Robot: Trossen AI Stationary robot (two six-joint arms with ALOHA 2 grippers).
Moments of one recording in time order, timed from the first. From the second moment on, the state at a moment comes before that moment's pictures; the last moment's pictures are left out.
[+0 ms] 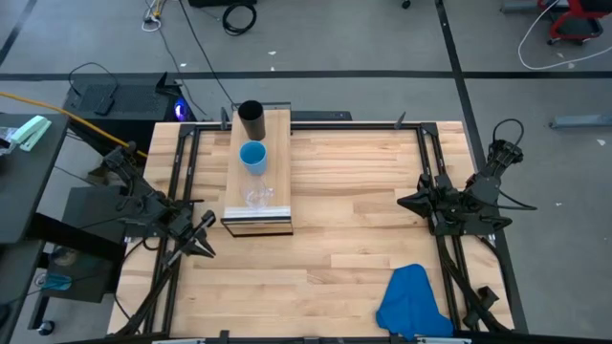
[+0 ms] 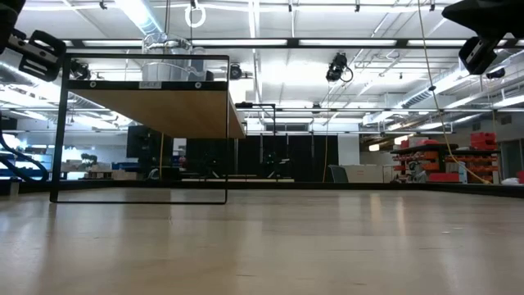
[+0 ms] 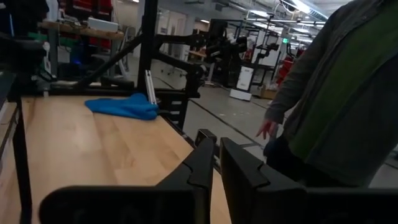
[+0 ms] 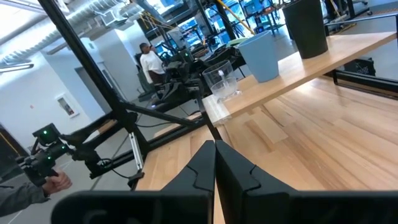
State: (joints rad) left arm -0.81 0.00 0.01 0.06 -0.25 -0.20; right arm 0.76 0.13 0.28 -0.17 0.80 0.47
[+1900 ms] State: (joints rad) left arm -0.81 0.01 0.01 0.08 -0.25 -0.07; right arm 0.76 0.00 0.34 0.02 0.39 0.21
